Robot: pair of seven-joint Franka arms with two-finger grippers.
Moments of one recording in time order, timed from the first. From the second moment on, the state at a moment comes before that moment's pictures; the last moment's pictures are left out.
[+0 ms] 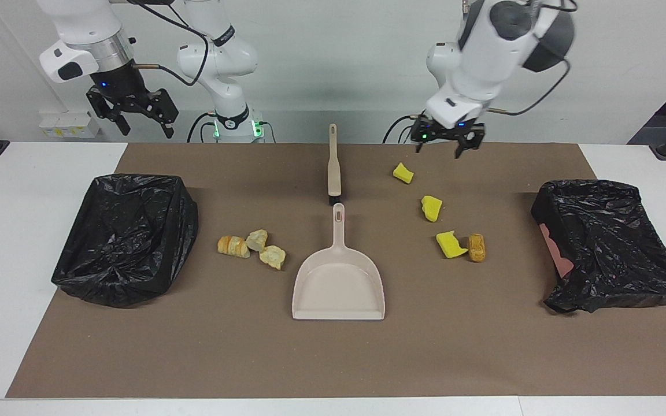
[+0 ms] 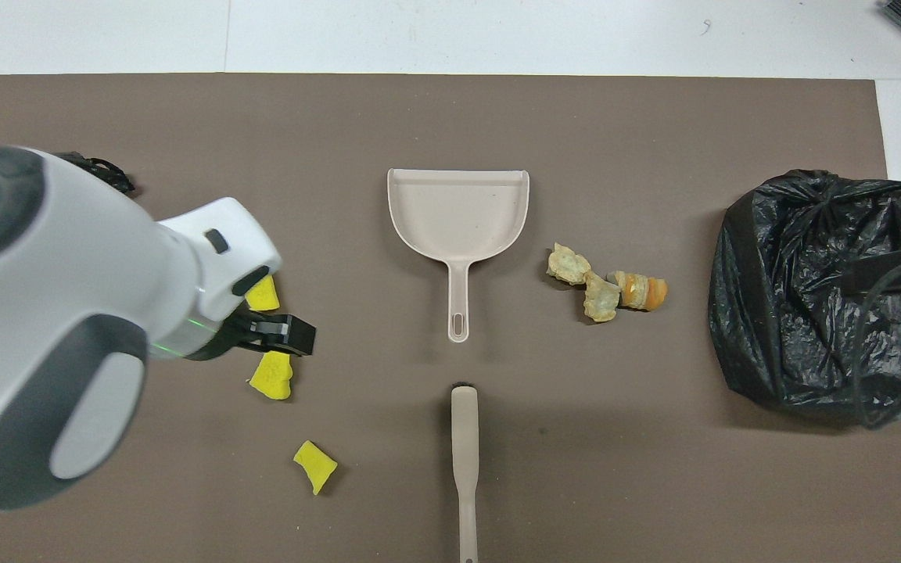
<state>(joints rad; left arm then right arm) -0.46 -0.07 -0.05 -1.83 -0.11 1.68 -0.31 0.10 -0.11 -0.13 -1.62 0.00 1.52 0.10</state>
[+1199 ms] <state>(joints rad) -1.01 -0.06 -0.05 -2.35 -0.12 2.28 -0.78 0.10 -0.11 -0.13 -1.62 0.00 1.52 0.10</state>
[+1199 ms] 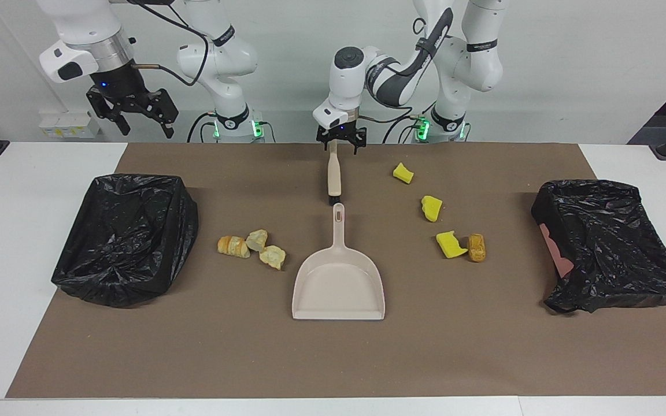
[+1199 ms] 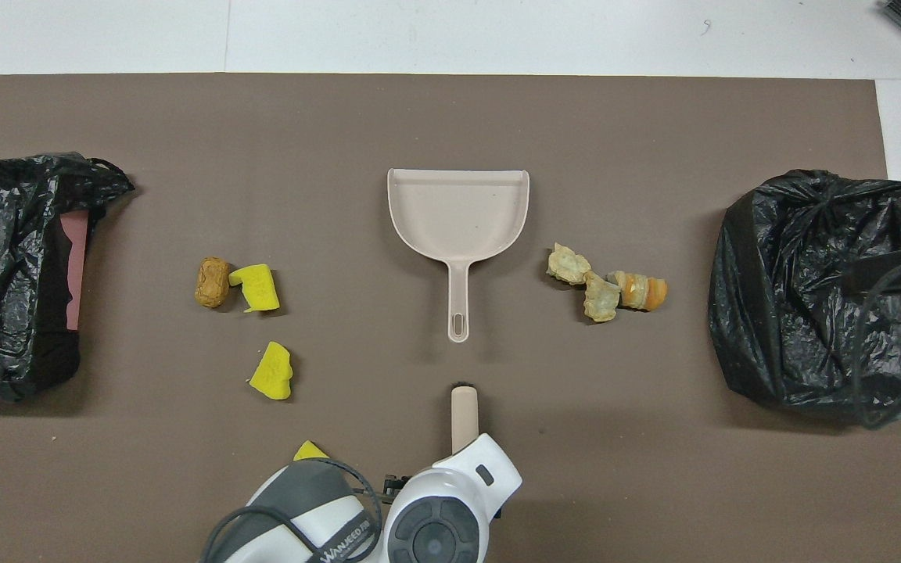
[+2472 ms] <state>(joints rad) -1.04 -0.02 -0.04 -2.34 -0.16 2.31 -0.82 0.10 -0.11 -0.13 -1.62 0.00 1.52 0.10</state>
